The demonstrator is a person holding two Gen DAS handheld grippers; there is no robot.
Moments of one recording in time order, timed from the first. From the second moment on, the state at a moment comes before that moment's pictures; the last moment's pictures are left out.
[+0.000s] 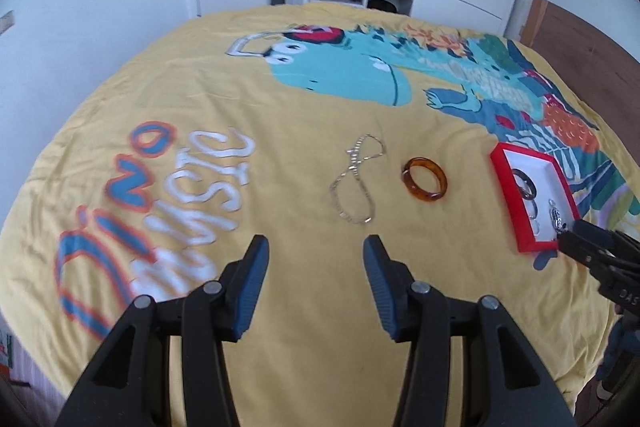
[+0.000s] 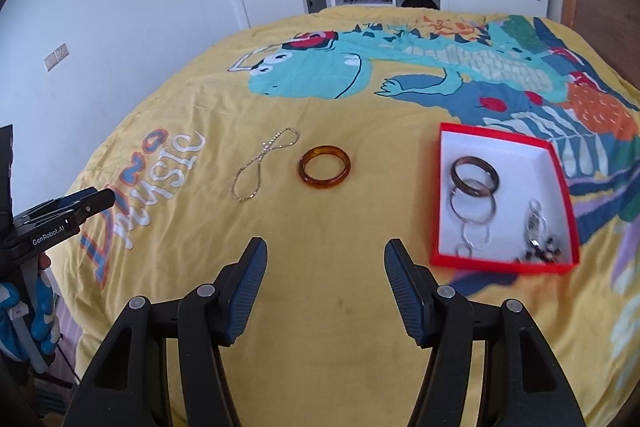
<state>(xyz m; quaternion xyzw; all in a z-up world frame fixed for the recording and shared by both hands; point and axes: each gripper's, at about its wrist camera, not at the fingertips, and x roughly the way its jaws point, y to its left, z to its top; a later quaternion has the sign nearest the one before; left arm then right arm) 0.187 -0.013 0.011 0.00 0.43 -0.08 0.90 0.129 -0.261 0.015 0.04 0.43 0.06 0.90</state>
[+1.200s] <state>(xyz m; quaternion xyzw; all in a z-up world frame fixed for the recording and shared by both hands) 0.373 -0.084 -0.135 0.08 0.47 -0.12 0.87 0.344 -0.236 -0.134 -0.05 0.47 0.08 0.88</state>
